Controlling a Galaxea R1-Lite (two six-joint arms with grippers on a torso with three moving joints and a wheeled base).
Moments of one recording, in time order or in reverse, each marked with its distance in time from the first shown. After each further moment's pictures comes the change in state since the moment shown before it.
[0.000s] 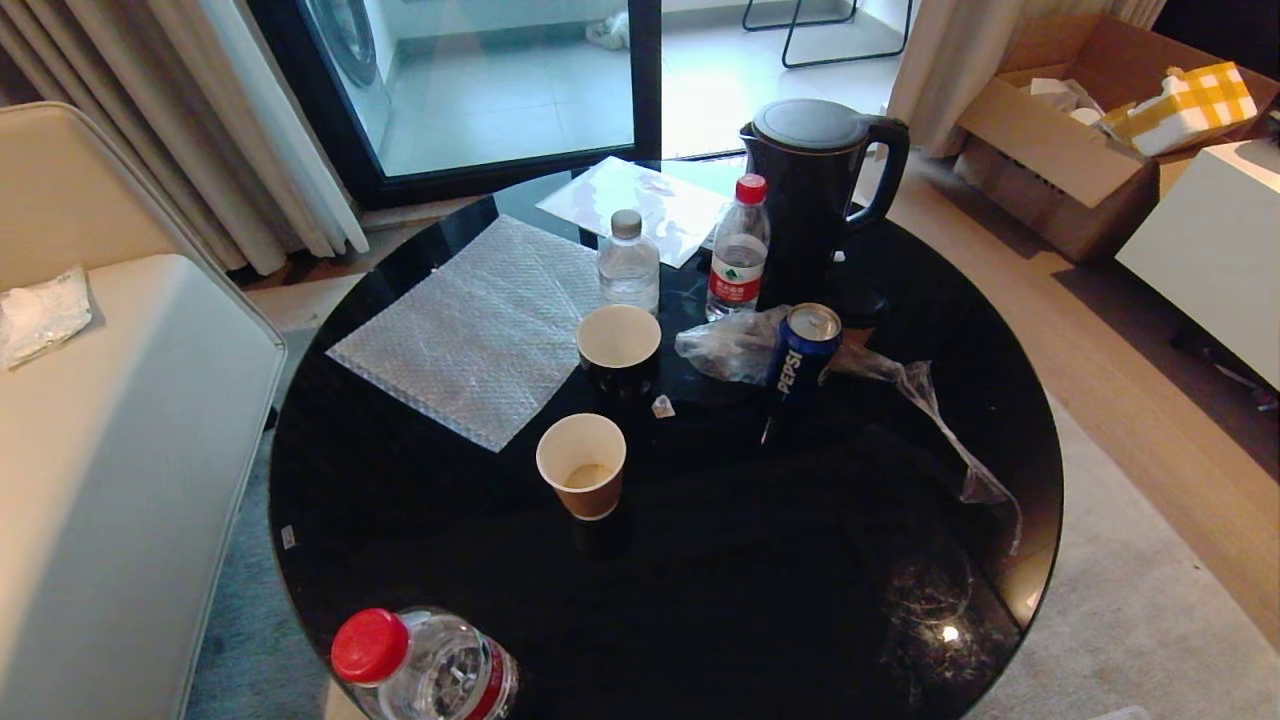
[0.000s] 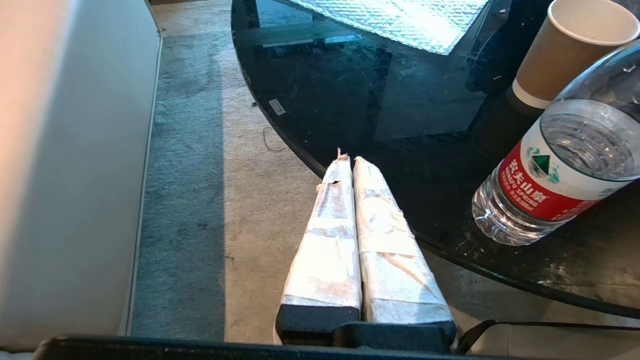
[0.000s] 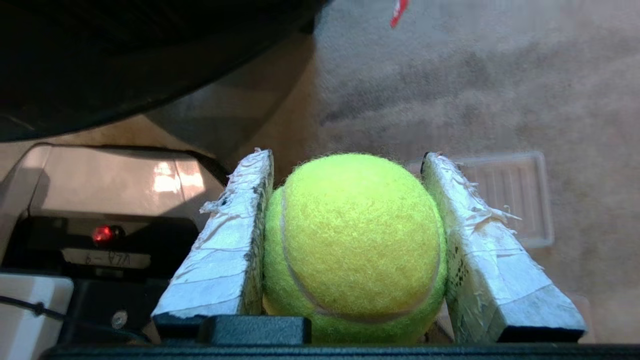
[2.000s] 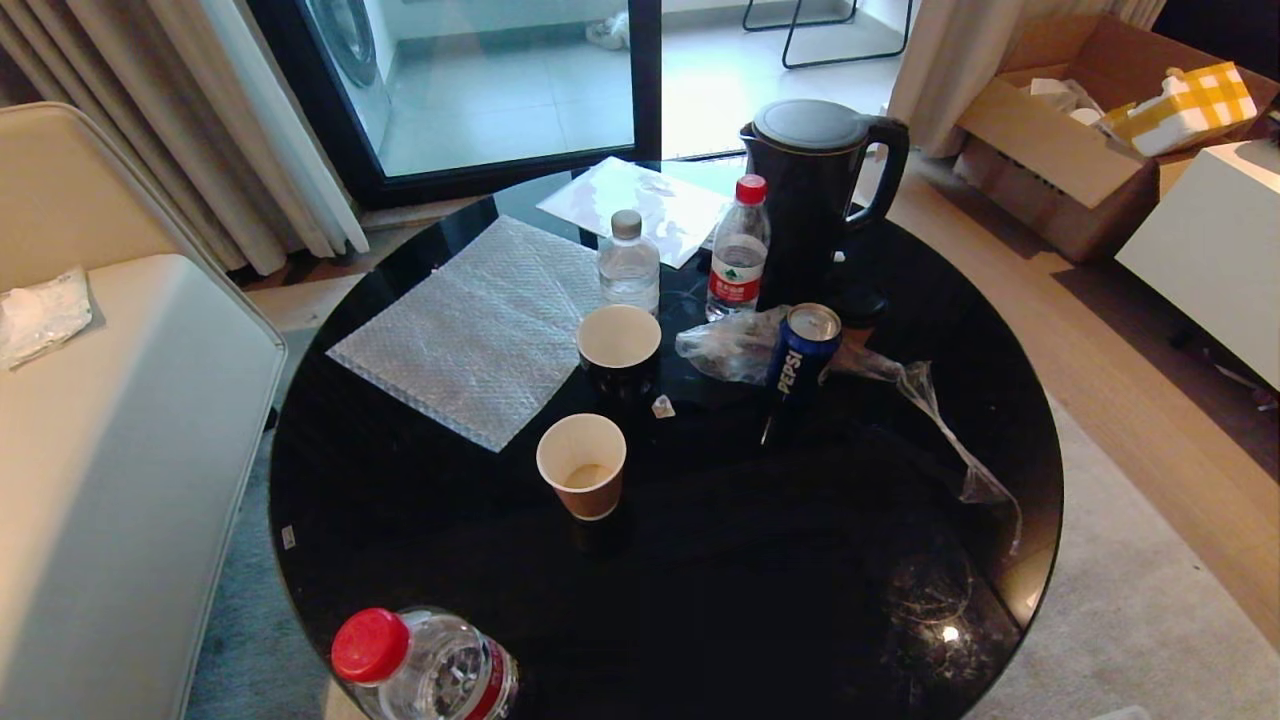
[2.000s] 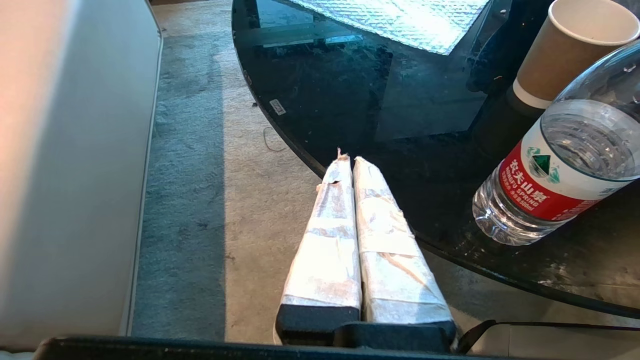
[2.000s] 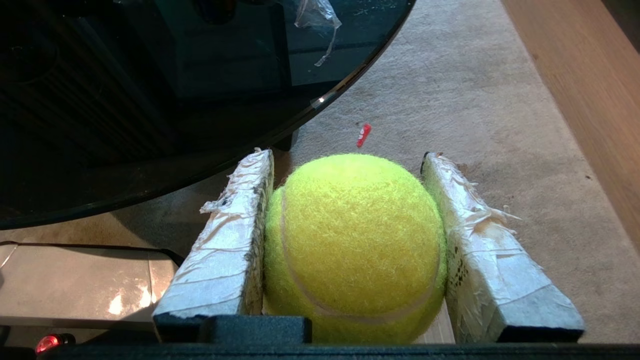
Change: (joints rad) left arm 0.000 0.000 0.000 0.000 0.000 0.004; right arm -0.110 -0.280 0.079 -0.117 0.042 -0.089
